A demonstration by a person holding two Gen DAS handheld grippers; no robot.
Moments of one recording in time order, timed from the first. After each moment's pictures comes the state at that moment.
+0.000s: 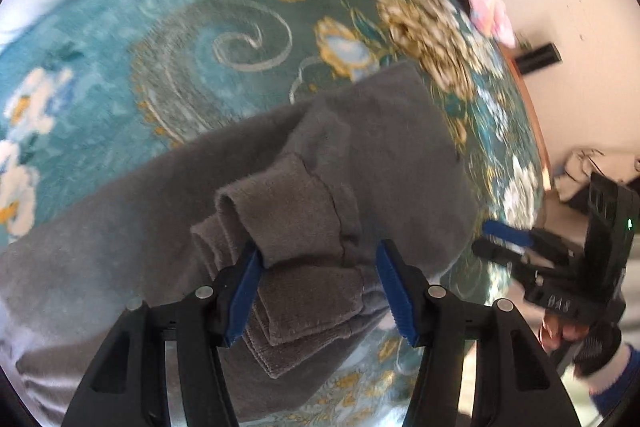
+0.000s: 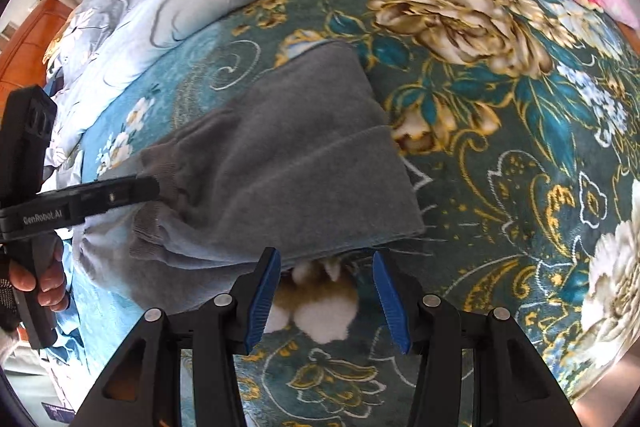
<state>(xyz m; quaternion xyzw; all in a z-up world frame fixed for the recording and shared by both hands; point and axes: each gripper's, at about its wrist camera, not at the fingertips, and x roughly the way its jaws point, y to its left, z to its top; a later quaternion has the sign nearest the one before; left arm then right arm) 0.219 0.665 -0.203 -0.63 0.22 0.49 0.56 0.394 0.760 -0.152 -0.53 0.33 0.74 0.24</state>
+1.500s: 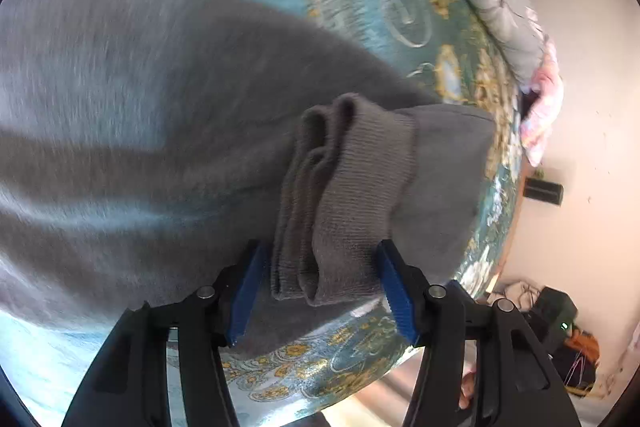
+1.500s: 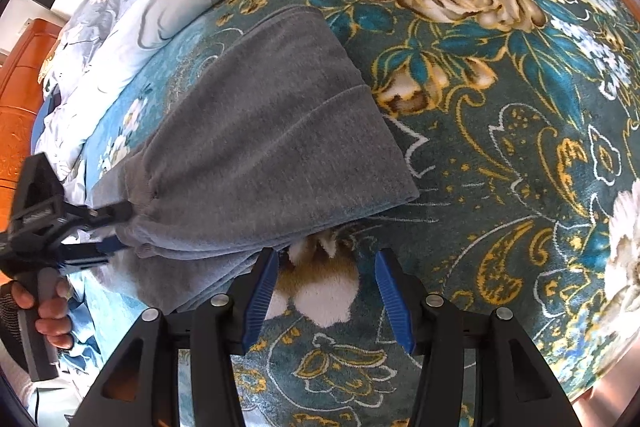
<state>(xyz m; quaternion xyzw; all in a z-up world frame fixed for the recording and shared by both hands) 0.189 0.566 -0.235 -0.78 0.00 0.50 0.38 0.409 0.755 -0.169 -0.53 0.37 0.72 0.24</state>
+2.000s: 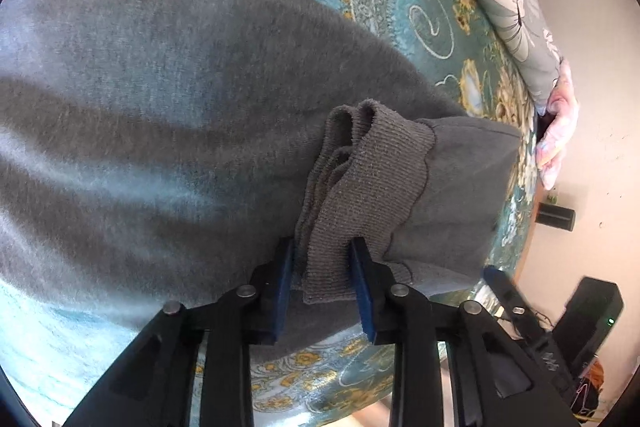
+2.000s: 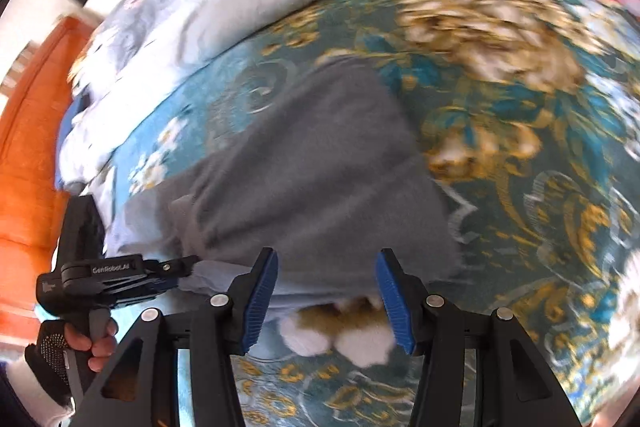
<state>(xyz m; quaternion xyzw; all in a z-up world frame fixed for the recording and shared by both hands) 0.192 0.546 -0.225 -0.76 -0.01 0.54 0.35 0.368 0.758 -0.154 -0.51 0.35 0.77 0.18</state>
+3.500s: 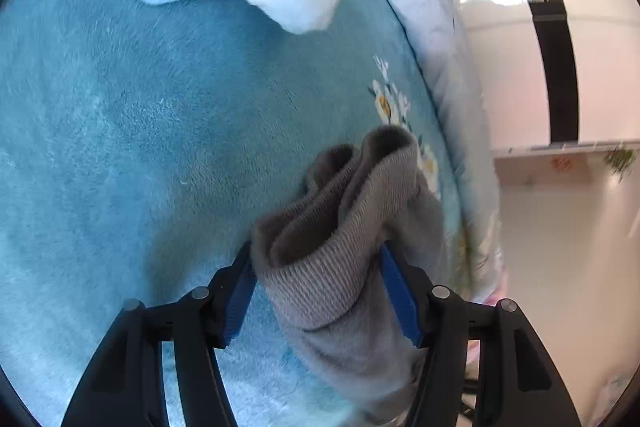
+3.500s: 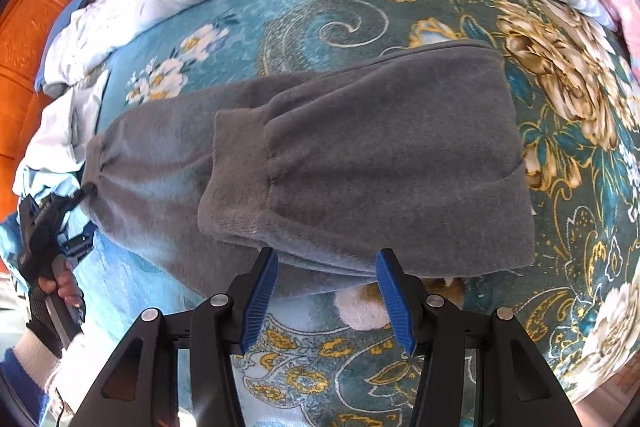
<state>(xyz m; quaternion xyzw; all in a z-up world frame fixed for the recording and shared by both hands) 0.039 0.282 -0.281 -0.61 -0.34 0.66 0.26 0.303 0.682 -0.153 -0.61 0.24 0.74 0.16</state>
